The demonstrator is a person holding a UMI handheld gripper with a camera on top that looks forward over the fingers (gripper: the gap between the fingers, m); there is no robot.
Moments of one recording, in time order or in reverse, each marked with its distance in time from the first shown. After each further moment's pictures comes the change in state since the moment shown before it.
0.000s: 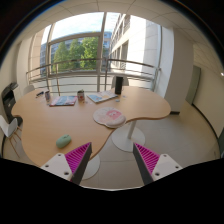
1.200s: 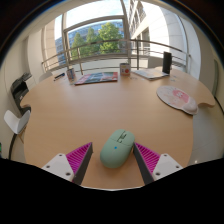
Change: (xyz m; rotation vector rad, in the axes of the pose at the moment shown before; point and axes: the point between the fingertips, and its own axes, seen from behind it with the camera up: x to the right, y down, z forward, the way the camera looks) arm -0.298 0.087 0.219 -0.125 -0.268 0.001
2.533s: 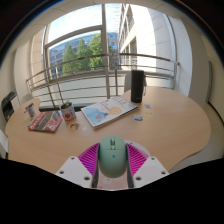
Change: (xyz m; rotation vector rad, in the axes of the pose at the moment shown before) arm 0.302 -0.247 0.103 0.148 0.100 0.036
